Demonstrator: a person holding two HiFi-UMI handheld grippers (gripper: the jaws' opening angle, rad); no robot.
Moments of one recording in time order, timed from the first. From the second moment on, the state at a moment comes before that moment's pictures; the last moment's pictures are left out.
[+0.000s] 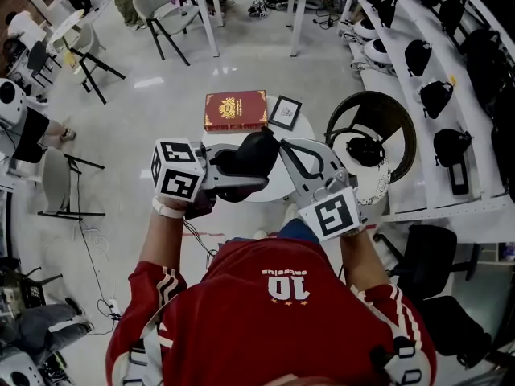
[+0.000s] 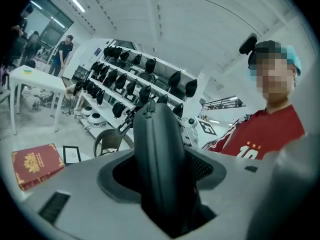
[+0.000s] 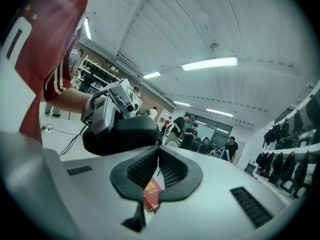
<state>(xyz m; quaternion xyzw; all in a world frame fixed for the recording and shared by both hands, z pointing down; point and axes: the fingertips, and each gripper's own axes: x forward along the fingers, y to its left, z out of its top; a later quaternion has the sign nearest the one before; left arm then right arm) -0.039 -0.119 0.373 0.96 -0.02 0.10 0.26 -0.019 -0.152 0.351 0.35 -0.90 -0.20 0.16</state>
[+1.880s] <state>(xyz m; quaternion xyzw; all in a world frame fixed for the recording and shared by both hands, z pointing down) -0.038 -0.258 0.576 0.86 -0.21 0.02 0.47 0.054 -0.189 0.399 0.44 -0.89 -0.02 0.09</state>
